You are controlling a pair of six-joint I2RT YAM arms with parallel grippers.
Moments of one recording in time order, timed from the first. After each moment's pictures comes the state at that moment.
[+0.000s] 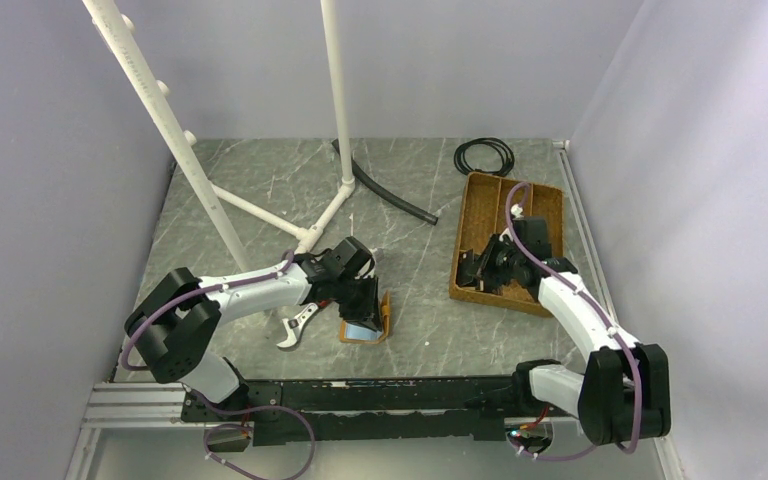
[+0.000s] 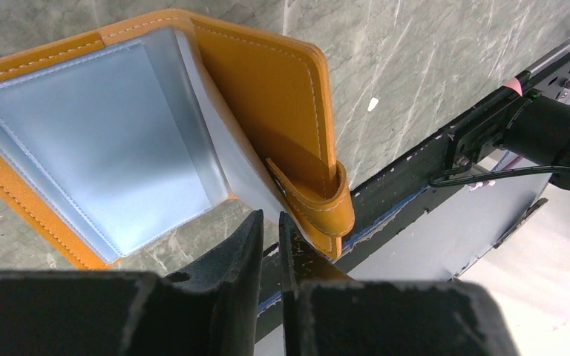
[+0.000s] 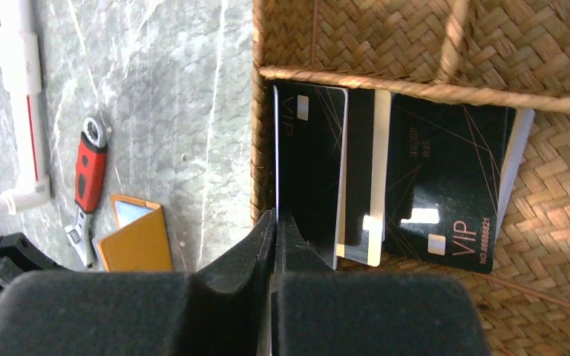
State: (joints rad) left arm -0.86 1.53 0.88 -0.39 0.34 -0.76; right arm 0.11 1.13 0.63 -0.34 -0.32 0.52
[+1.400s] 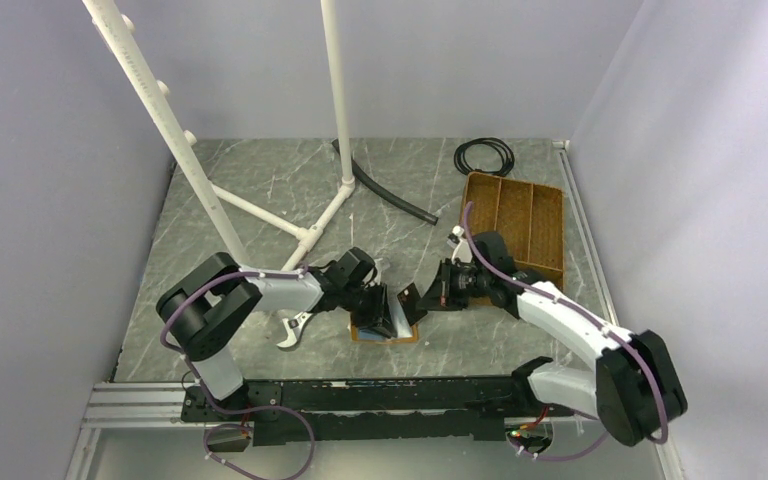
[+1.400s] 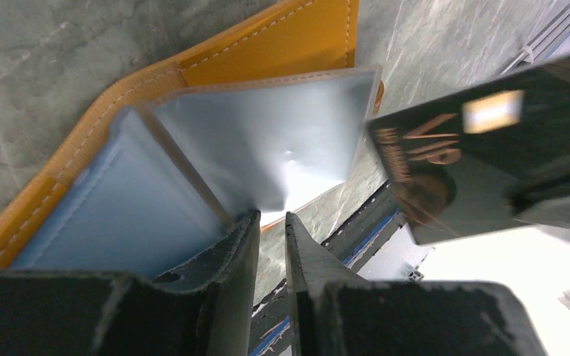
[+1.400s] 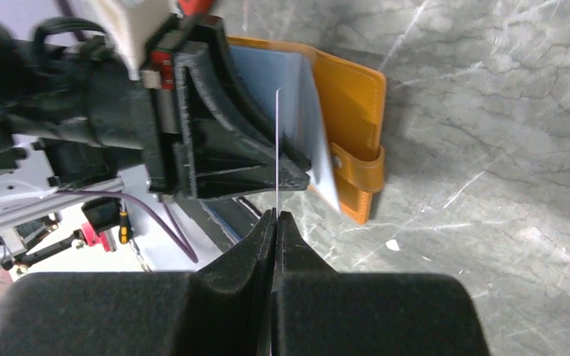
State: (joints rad) left arm -0.85 1.71 0.77 -0.01 0.48 -0.86; right arm 0.44 1.11 0.57 -0.28 -0.61 0.68
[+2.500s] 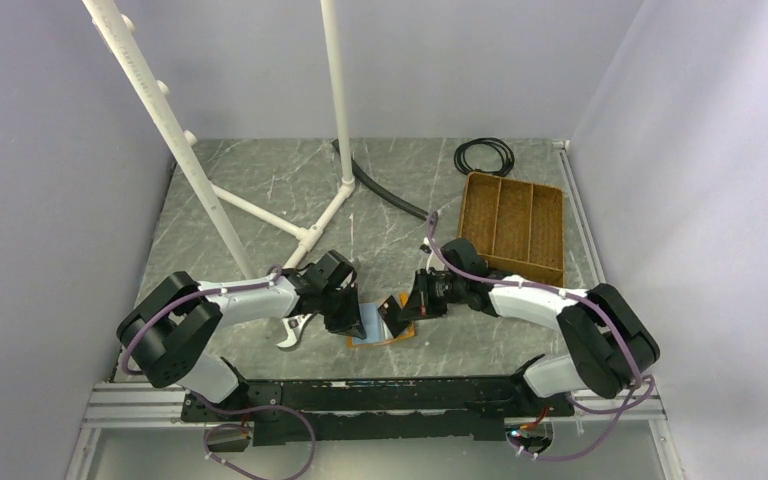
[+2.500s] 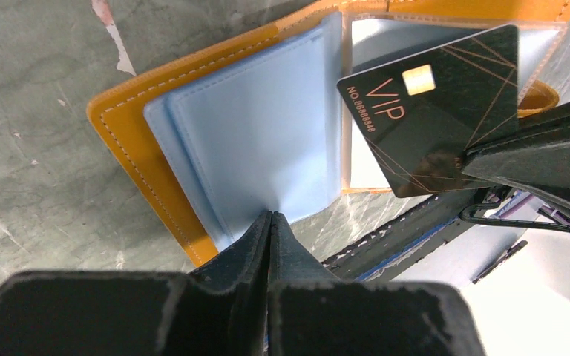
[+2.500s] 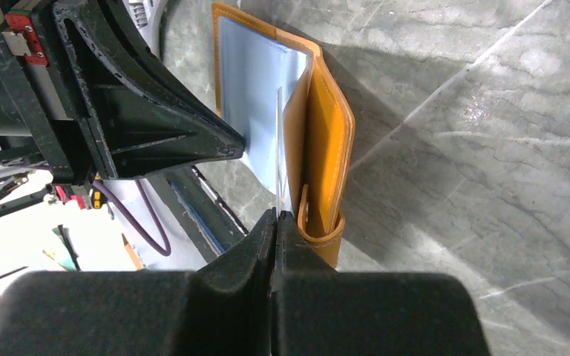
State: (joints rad) left arm -0.79 1.50 0.68 -0.25 0.31 -0.85; right arm 0.58 1.38 0.54 0.00 -0.62 0.66
